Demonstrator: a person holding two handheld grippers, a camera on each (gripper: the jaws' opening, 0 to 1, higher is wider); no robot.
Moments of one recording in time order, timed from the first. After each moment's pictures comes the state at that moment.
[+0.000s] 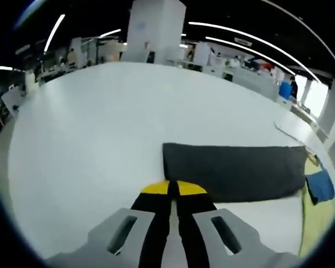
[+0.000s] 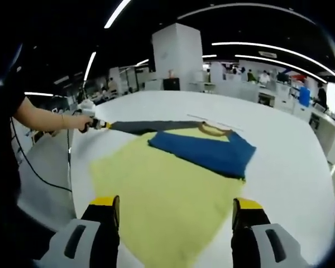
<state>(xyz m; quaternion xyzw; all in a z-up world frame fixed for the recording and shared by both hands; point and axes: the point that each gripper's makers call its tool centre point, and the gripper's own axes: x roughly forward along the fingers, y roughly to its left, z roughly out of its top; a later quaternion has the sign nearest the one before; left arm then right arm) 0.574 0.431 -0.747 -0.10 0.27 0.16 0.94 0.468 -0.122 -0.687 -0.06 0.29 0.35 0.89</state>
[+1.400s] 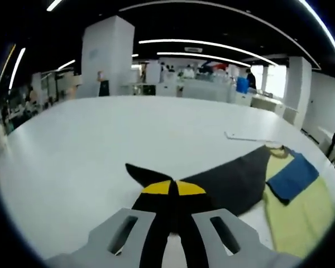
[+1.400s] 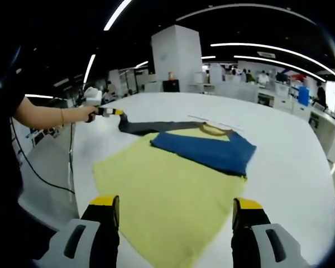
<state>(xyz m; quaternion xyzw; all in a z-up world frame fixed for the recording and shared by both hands) 0.626 0.346 -0.679 -0.03 0.21 0.01 0.98 0.458 -0.120 -0.685 -0.05 0.28 0.35 0.89</state>
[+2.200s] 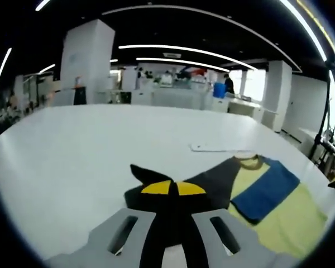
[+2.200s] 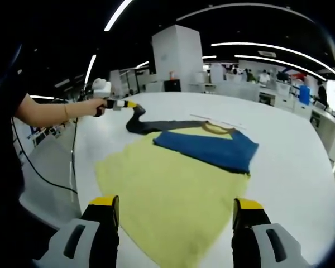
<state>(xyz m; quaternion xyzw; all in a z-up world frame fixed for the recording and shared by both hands) 0.653 0.268 -0.657 -0.04 0.19 -0.07 0.98 0.452 -0.119 -0.689 -0.04 0.28 0.35 0.89</state>
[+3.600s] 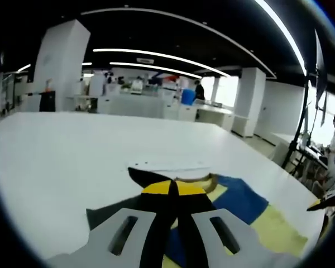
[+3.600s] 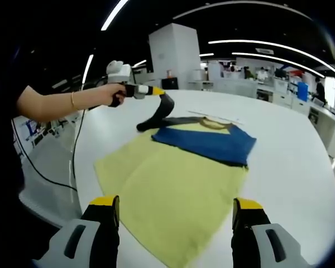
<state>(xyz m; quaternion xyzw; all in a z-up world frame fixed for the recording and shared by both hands) 0.686 0.113 -0.627 -0.06 0.16 -0.19 0.97 0.446 -0.127 -0.694 -0.04 0.29 0.34 0.89</state>
